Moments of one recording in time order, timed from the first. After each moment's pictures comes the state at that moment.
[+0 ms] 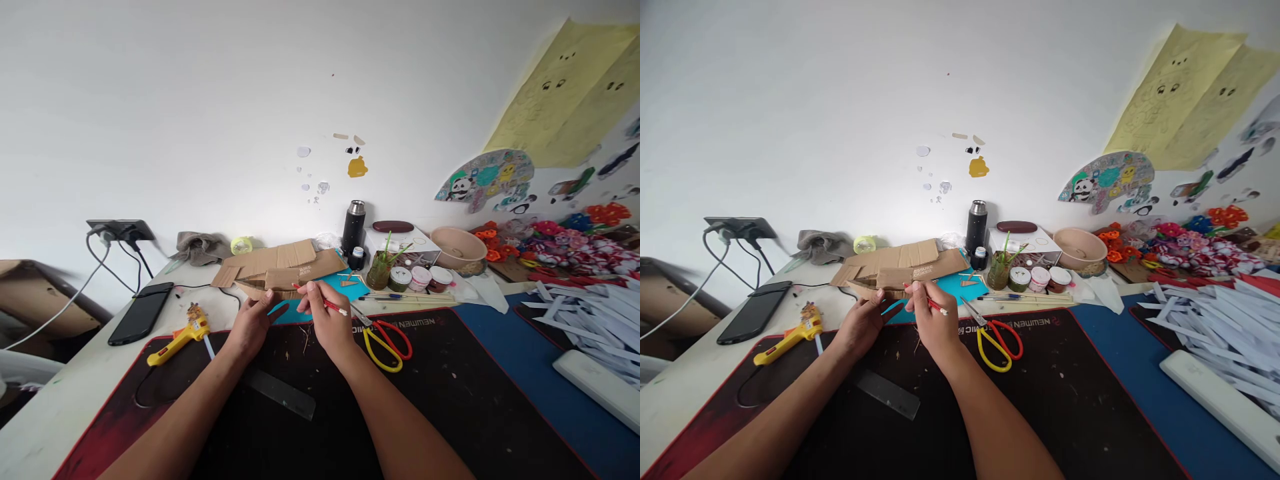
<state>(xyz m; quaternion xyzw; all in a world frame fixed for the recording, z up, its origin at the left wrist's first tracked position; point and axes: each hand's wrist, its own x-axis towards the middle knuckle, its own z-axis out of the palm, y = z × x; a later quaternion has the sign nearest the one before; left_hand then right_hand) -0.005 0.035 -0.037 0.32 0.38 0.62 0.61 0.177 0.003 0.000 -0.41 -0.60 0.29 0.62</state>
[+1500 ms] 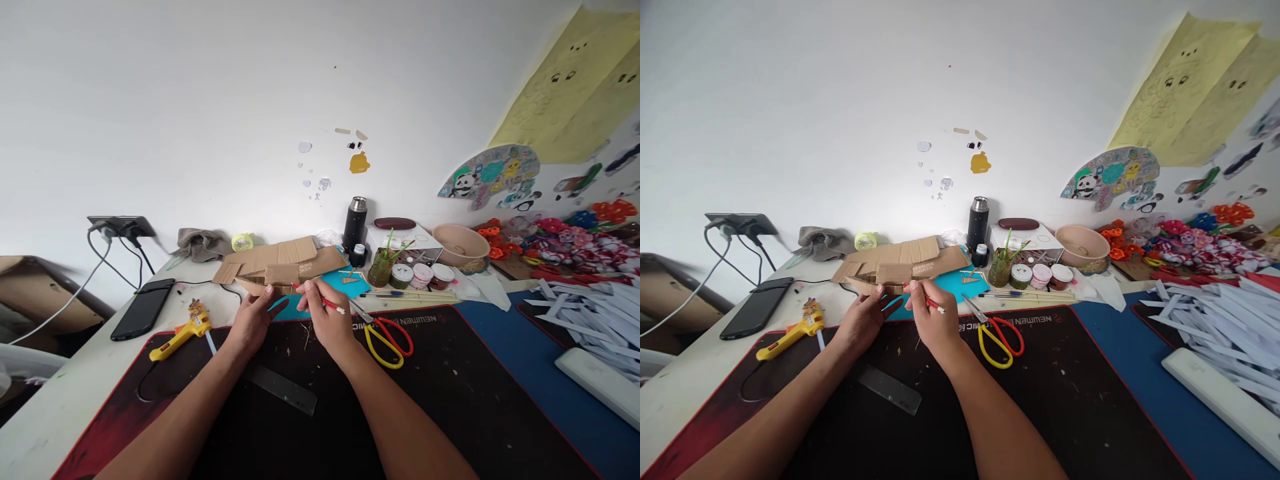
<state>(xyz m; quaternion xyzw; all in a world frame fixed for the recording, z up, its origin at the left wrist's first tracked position) -0.007 0.037 -0.041 0.31 0.37 0.63 0.61 0.177 0.000 0.004 -0.42 -0.63 0.29 0.59</state>
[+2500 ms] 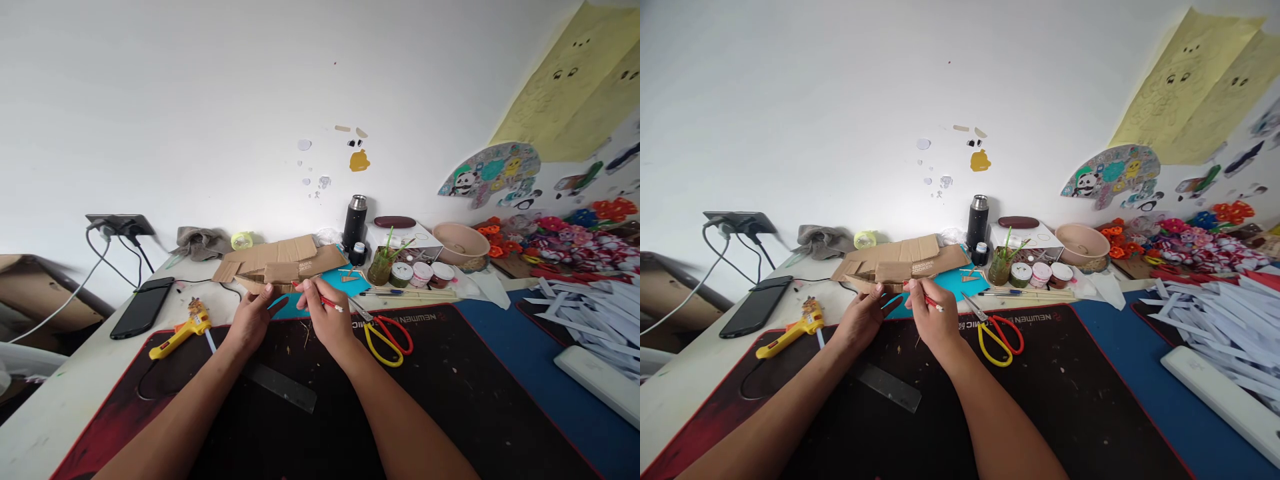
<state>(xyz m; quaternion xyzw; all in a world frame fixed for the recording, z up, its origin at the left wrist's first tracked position) -0.007 0.036 -0.039 0.32 0.37 0.63 0.61 0.177 0.001 0.004 -0.42 -0.63 0.27 0.59</state>
